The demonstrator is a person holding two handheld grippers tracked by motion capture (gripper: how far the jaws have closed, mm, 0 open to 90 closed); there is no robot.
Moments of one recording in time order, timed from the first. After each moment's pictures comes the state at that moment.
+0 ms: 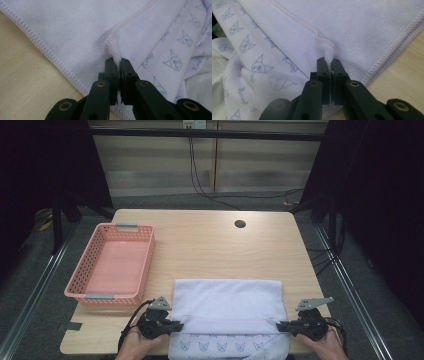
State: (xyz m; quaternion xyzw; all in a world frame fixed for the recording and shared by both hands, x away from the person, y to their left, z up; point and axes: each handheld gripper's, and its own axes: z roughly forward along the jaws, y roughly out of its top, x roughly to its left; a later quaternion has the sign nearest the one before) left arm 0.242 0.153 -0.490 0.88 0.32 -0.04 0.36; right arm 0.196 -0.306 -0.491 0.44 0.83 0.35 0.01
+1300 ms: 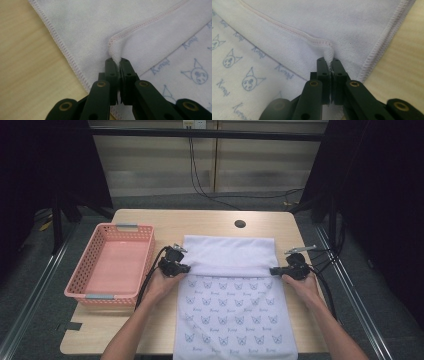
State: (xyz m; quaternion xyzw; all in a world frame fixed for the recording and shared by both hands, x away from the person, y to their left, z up) left arm 0.420 0.105 -0.491 0.87 0.37 0.09 0.32; right arm 0.371 -0.324 -0.500 0.50 0.79 0.36 0.09
